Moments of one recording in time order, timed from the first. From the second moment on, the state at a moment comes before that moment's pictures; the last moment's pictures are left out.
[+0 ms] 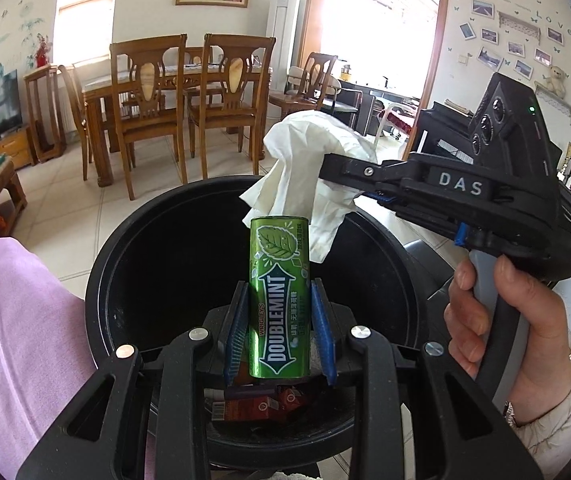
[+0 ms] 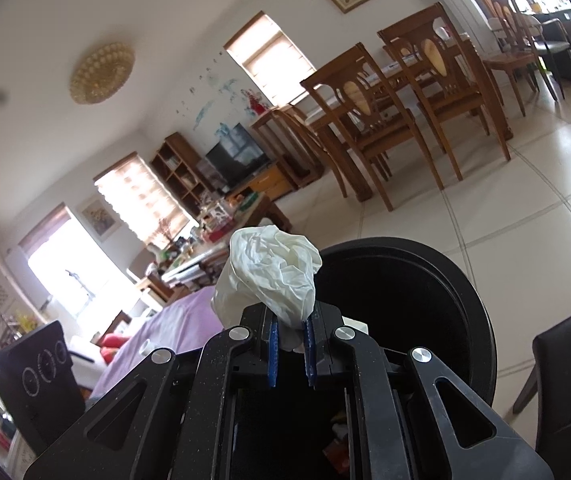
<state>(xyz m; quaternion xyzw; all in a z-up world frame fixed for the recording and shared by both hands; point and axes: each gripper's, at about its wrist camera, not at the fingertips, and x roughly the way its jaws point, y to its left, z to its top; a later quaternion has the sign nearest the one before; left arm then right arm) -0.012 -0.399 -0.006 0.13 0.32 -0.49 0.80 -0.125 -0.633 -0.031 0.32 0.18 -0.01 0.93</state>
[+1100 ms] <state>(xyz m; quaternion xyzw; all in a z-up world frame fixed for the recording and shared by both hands) -0.026 -0.392 0.008 0.16 0.27 -0.46 0.83 -0.126 -0.614 -0.022 0.32 0.19 -0.02 0.93</state>
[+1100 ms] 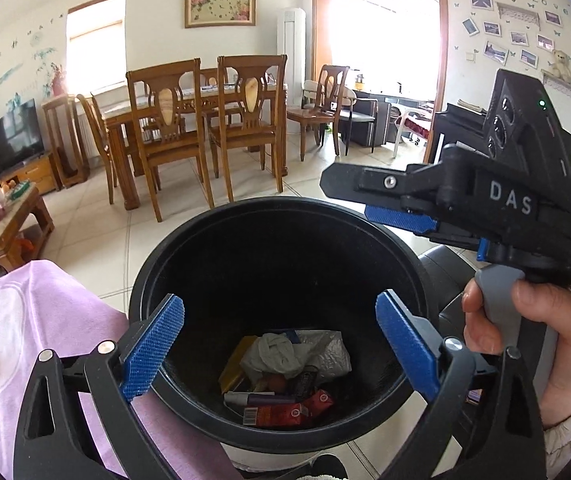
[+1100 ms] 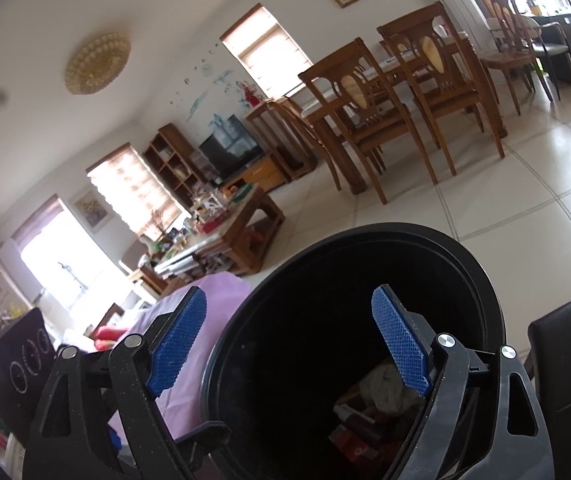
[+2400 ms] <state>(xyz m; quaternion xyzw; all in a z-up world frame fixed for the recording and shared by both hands) 0.115 -0.027 -0.031 0.07 0.41 -0.24 0.88 0.075 -0.294 -0.025 0.10 0.39 0.10 0.91</state>
